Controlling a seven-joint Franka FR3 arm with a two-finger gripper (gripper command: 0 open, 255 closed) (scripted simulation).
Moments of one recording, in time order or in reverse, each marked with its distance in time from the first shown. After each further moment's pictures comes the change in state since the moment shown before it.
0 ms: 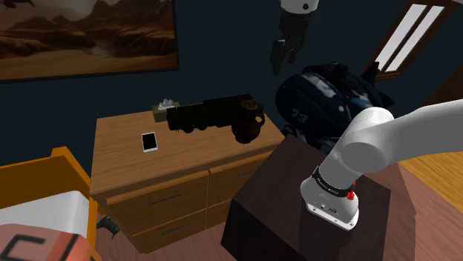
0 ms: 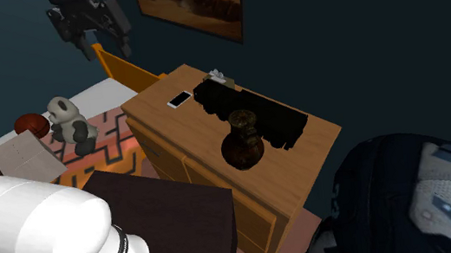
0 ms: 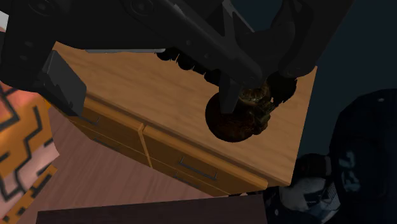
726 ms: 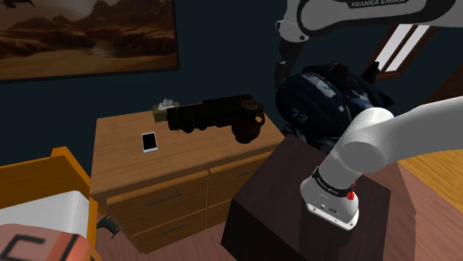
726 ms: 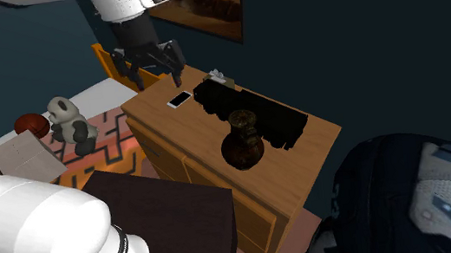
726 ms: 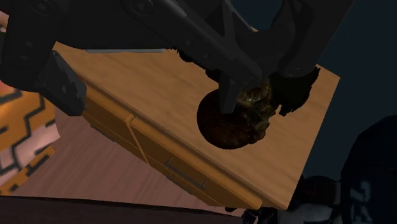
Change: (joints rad) arm -0.022 0.046 -0.184 -0.193 -0.118 0.264 -0.265
